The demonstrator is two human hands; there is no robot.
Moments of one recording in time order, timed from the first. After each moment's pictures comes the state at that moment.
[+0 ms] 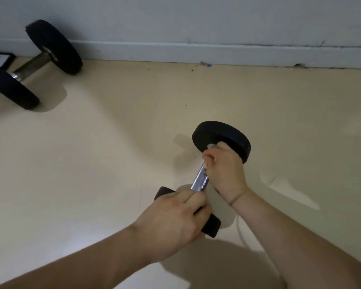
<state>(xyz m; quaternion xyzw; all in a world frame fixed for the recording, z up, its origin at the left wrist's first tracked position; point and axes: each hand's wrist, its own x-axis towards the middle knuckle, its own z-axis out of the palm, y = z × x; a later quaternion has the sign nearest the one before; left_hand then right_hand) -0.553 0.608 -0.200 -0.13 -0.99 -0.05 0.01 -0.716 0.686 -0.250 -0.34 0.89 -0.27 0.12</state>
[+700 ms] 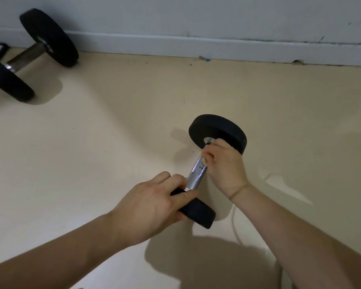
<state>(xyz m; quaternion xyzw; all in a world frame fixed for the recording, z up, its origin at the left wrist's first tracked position) -0.543 0.580 -0.205 -0.08 -0.99 -0.11 0.03 -0.720 0.698 -0.256 -0.37 0.86 -0.33 0.11</state>
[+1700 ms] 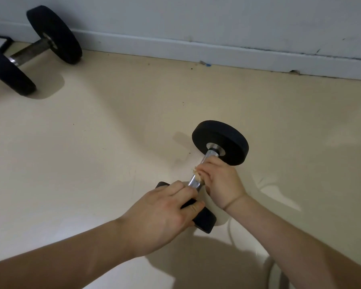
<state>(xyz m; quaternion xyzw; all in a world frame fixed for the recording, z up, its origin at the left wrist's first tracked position) -0.543 0.614 -0.201 -0.11 -0.99 -0.09 0.05 -0.703 0.721 -0.245 -0.49 0.82 -0.26 0.12</state>
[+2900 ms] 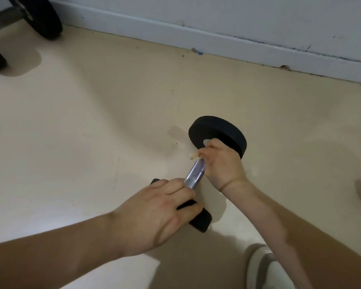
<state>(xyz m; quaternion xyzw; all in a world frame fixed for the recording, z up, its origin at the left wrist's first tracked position) -0.549 0.632 -0.202 -0.14 -0.98 -0.13 0.03 -0.734 0.734 -0.253 -0.45 0.87 -0.18 0.11</state>
